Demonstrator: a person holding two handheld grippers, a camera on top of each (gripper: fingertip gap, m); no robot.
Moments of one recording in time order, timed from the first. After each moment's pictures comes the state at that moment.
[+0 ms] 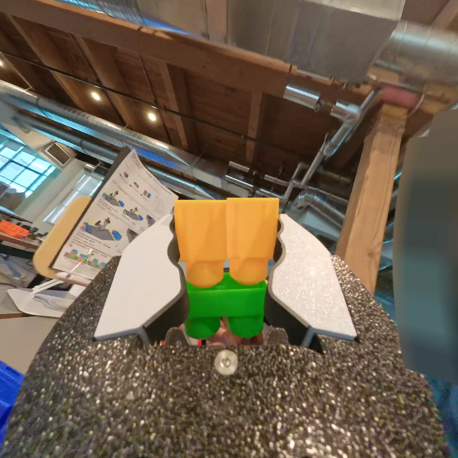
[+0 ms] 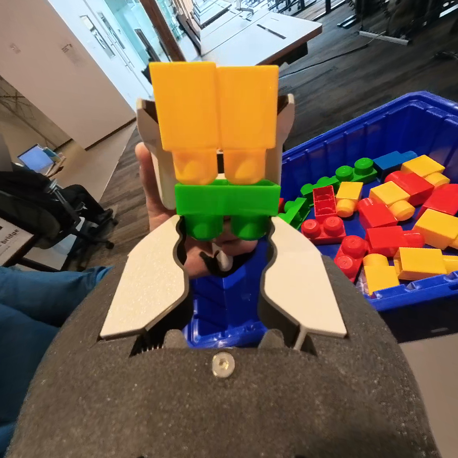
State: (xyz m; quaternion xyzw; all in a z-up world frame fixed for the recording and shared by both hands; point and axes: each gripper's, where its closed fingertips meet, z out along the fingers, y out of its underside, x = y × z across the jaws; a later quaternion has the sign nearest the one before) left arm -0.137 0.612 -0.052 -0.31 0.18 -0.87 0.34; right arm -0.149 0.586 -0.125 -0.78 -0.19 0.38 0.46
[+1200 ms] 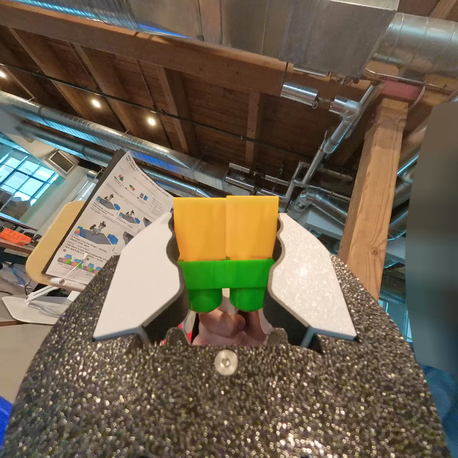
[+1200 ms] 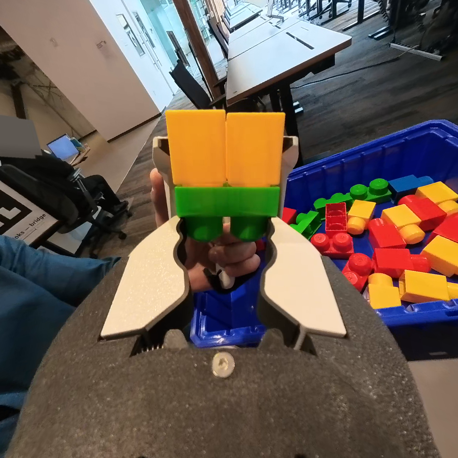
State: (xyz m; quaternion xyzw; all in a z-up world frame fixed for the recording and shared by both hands) left arm -0.133 0.592 -0.044 -0.31 0.18 -0.87 0.35; right arm -0.148 0.577 -0.101 -0.76 -0.23 0.40 0.46
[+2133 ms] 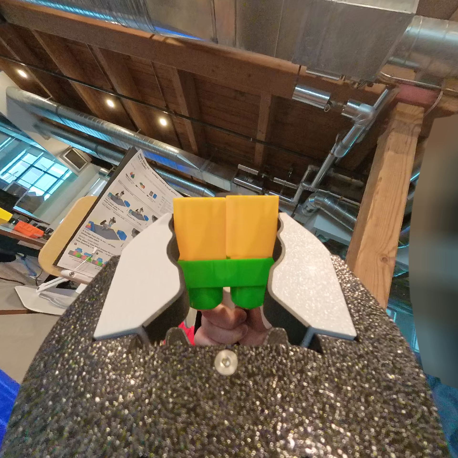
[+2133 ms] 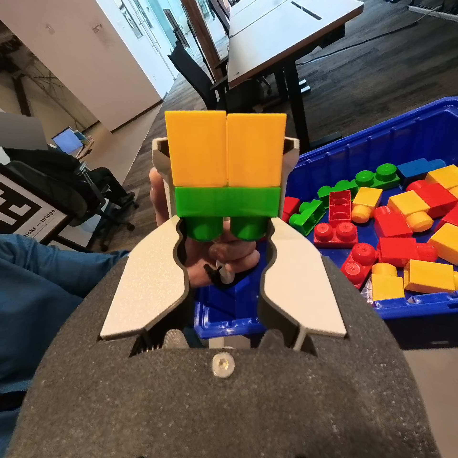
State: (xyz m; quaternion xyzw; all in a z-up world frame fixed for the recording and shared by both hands) left arm -0.129 0.597 -0.050 -0.33 0.17 -0.86 0.35; right arm -0.147 0.580 -0.105 -0.77 -0.23 0.41 0.42
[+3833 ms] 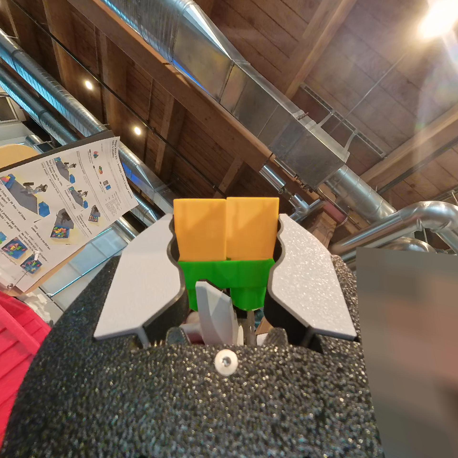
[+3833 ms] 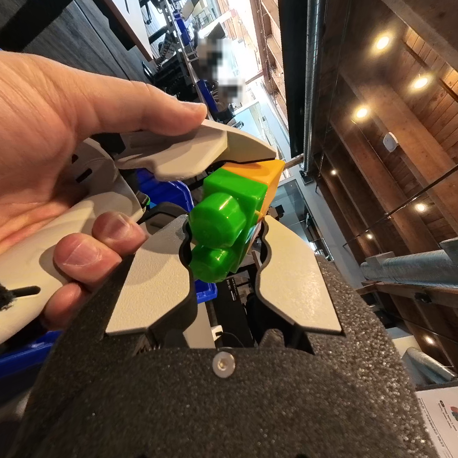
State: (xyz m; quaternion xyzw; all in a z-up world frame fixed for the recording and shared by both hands) left arm -0.117 0.606 -0.068 -0.28 0.00 -0.95 0.16; right arm -0.130 0.606 -0.101 -0.56 -0.43 -0.32 0.63
